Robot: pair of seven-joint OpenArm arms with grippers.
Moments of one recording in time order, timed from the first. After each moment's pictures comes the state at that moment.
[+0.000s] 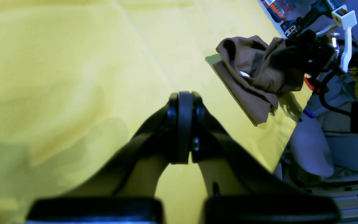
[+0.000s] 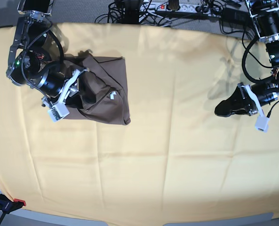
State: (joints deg) left arm -2.4 -28.5 -22.4 85.7 -85.0 -43.9 77.8; right arm -6.1 10.7 13.5 107.1 41.4 41.8 -60.7
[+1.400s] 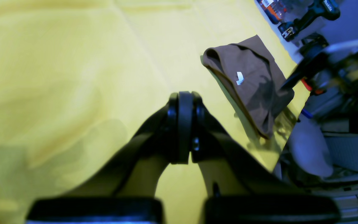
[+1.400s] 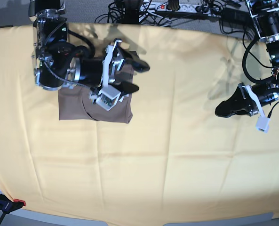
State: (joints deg) left arm -2.4 -28.8 -22.4 85.7 -85.6 -43.9 77.9; right arm -2.7 10.1 -5.1 115.6 57.1 41.8 -72.8
